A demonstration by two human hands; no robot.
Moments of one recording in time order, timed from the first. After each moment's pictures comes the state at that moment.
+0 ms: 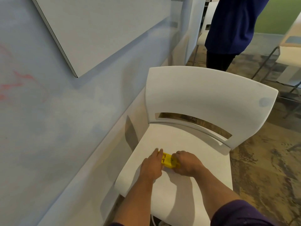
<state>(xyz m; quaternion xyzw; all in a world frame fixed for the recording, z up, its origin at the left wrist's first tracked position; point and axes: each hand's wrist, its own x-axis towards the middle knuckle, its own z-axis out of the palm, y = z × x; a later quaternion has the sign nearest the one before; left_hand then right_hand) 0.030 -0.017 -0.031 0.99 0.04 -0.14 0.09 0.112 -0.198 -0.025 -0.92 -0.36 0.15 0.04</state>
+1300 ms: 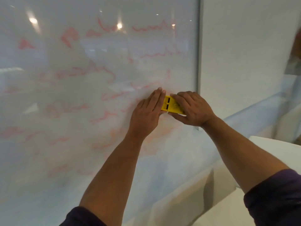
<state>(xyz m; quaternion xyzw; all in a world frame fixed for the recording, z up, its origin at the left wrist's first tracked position) -0.178 0.225 0.413 0.78 0.13 0.49 -0.37 0.028 0.107 0.419 -0.45 -0.66 -0.54 0.27</state>
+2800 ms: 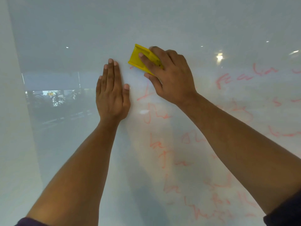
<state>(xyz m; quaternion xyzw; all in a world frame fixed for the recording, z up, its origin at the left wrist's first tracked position) -0.600 0.279 0.595 0.55 0.46 0.55 -0.42 -0.387 0.254 0.657 -0.23 -0.61 -0.60 0.47</state>
